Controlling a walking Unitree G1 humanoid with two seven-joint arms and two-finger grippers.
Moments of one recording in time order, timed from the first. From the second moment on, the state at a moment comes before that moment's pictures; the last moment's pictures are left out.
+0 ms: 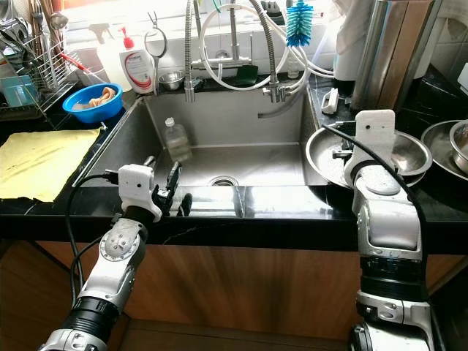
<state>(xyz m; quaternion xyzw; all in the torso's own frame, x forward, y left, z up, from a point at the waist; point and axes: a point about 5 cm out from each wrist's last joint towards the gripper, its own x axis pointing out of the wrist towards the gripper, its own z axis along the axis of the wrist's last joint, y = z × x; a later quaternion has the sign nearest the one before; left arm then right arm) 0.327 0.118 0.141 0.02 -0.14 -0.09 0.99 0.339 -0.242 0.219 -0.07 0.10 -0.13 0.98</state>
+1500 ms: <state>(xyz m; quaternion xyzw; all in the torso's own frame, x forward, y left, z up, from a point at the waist) 0.331 0.117 0.144 0.03 -0.14 -0.11 0.98 0.312 -0.262 0.254 0.10 -0.08 -0.25 0.96</state>
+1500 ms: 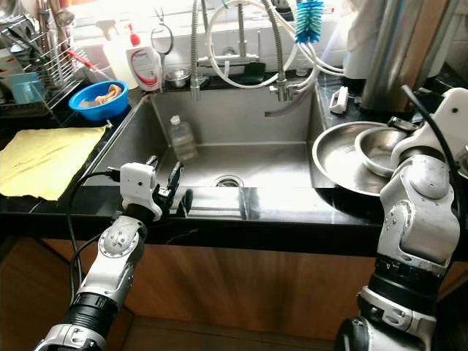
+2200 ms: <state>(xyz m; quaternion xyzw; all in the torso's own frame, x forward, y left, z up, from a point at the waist) 0.332 0.118 0.146 0.03 -0.14 -0.11 0.98 0.297 -0.232 0.228 0.17 -0.10 -0.26 0.95</state>
